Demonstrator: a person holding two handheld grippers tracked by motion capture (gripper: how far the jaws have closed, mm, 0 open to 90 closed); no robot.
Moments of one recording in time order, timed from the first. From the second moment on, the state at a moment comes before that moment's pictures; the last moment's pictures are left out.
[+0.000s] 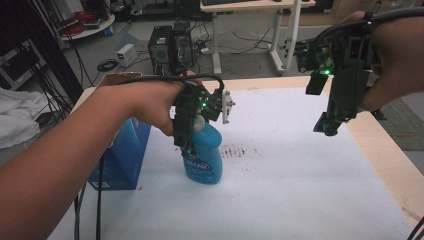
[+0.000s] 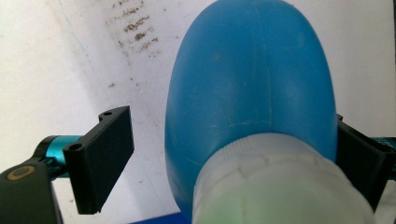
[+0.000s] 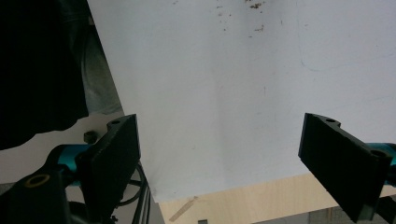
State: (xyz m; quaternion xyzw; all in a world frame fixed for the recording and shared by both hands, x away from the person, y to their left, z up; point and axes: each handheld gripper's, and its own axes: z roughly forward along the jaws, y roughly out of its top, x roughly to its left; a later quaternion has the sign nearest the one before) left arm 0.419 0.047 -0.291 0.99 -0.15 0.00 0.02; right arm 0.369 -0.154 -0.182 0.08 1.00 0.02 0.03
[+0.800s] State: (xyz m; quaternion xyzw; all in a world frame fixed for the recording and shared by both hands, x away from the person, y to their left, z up) left arm 0.415 0.045 -0.293 0.99 -0.15 0.01 0.01; right arm 0.372 -0.152 -0.185 0.08 1.00 0.01 0.03
